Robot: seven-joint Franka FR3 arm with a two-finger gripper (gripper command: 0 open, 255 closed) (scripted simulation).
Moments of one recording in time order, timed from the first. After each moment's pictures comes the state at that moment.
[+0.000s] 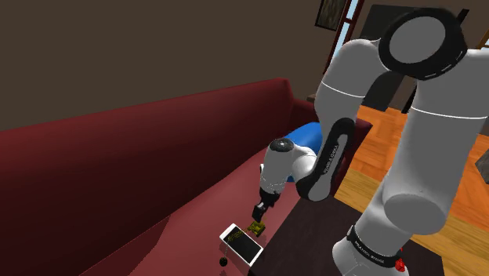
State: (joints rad) arm -0.04 0.20 0.03 -2.85 -0.78 3.02 0.79
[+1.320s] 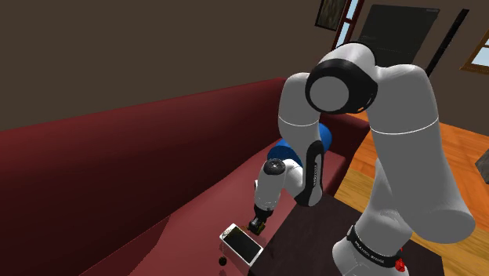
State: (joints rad) arm 0.45 0.61 -0.45 -2.64 -1.15 3.32 1.23
